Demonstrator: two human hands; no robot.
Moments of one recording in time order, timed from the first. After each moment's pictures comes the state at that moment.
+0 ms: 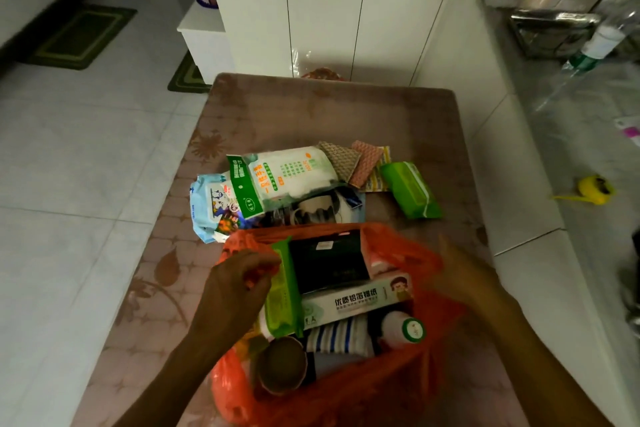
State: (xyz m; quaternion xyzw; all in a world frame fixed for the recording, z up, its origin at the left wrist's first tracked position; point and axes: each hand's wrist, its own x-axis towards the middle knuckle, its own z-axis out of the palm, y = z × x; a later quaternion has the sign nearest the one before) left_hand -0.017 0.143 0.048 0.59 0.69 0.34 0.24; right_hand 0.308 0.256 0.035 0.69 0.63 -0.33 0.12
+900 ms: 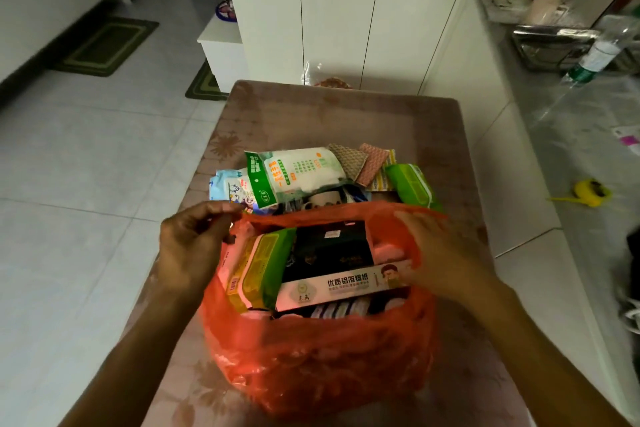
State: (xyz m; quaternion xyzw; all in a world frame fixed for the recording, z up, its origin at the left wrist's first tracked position) left_hand -0.032 0.131 0.128 0.37 0.72 0.52 0.29; right_hand 0.273 0.222 0.101 0.56 0.80 -0.18 0.06
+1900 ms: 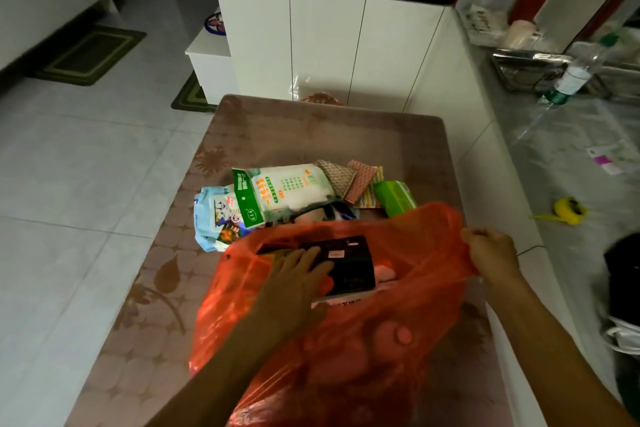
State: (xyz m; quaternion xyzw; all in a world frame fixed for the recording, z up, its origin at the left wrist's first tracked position) left_hand 0.042 0.158 0.052 0.76 0.63 0.03 0.16; right_hand 0.327 0.269 0.074 0.77 0.53 -0.29 -0.20
